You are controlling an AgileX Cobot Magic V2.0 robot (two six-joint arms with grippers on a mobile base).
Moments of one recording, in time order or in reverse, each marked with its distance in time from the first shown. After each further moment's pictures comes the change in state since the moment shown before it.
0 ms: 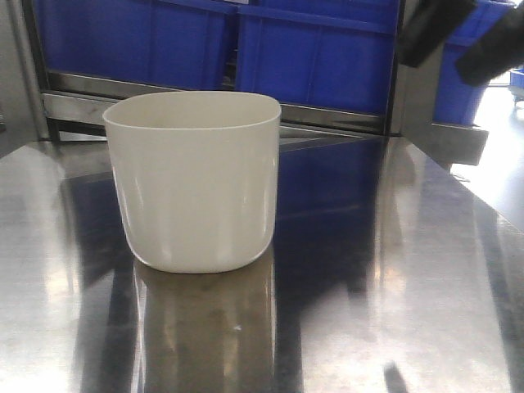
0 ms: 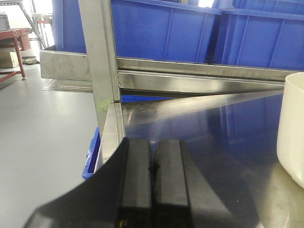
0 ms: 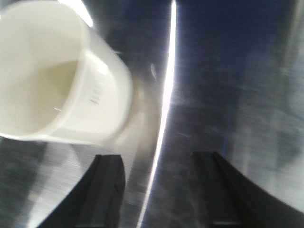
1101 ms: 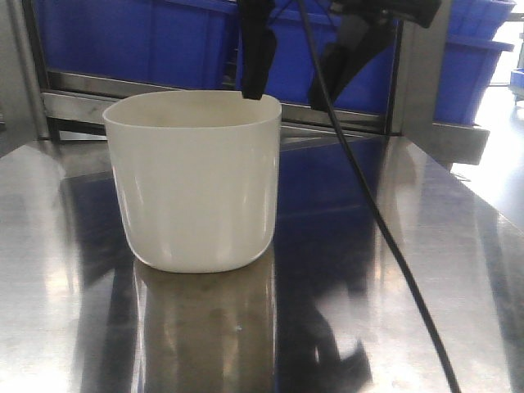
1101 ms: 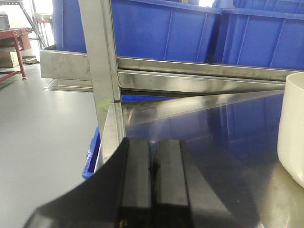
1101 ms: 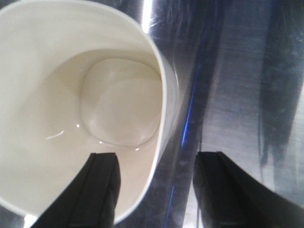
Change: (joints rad) left arm 0.000 0.000 0.000 0.000 0.000 0.000; right arm 0.156 0.507 -0.532 -0.110 0.334 0.206
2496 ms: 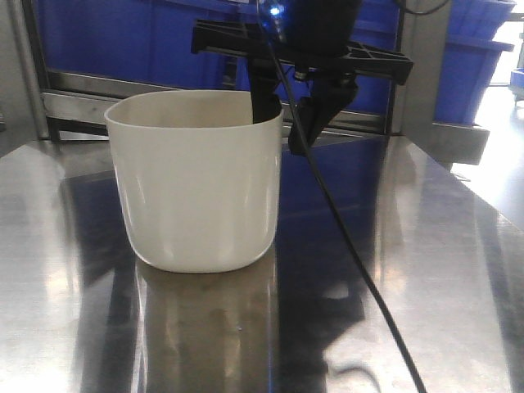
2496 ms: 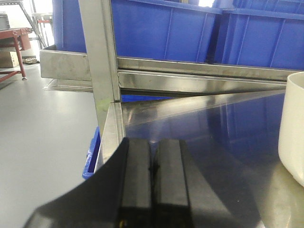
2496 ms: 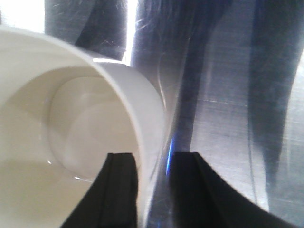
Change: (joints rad) left arm 0.000 0.000 0.000 0.000 0.000 0.000; right arm -0.019 0.110 0.000 -0.024 -0.059 0.028
